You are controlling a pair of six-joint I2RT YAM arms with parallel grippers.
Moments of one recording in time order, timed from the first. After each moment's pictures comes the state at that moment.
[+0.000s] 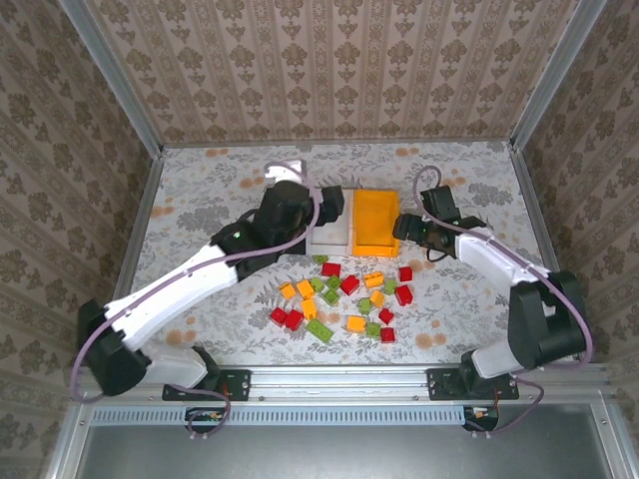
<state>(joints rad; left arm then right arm) -0.91 1.27 1.17 -0.32 -0.43 -0.58 0.23 1.49 0.94 -0.41 0.02 0.49</state>
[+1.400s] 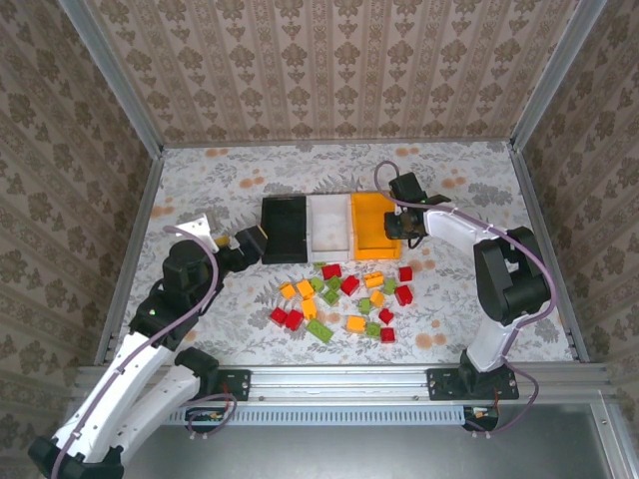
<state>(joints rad) -0.52 0.61 0.66 -0.36 -0.07 -0.67 0.32 1.77 1.18 -0.52 0.08 0.28</state>
